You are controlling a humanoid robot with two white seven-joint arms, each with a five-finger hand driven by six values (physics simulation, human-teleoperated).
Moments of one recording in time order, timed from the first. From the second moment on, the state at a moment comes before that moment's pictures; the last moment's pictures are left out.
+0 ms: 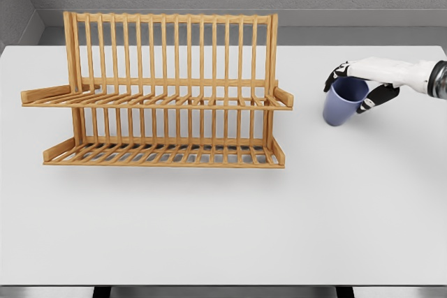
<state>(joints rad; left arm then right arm) -0.03 0.00 -0.16 -0.02 0.13 -0.14 -0.07 -0.82 -0.83 0.77 -1.22 0.12 -0.43 0.61</state>
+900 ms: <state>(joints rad) -0.03 0.00 -0.16 -0.02 0.13 -0.14 -0.07 -0.89 -0.91 0.71 -1.37 0.12 -0.44 0.61</state>
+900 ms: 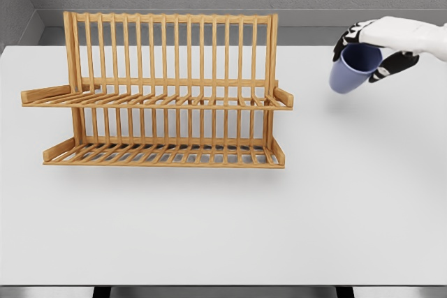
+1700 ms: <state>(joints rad) -0.03 0.00 -0.16 -0.02 0.13 -0.14 -0.07 -0.88 -0.99 0.60 -1.69 0.12 -0.45 0.61</state>
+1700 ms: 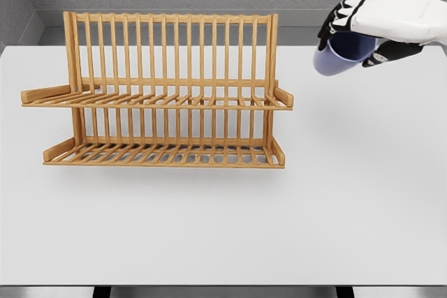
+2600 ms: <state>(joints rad) -0.03 0.00 -0.16 -0.02 0.13 -0.14 -0.07 -0.89 -0.87 0.60 -1.75 0.12 -0.54 0.61</state>
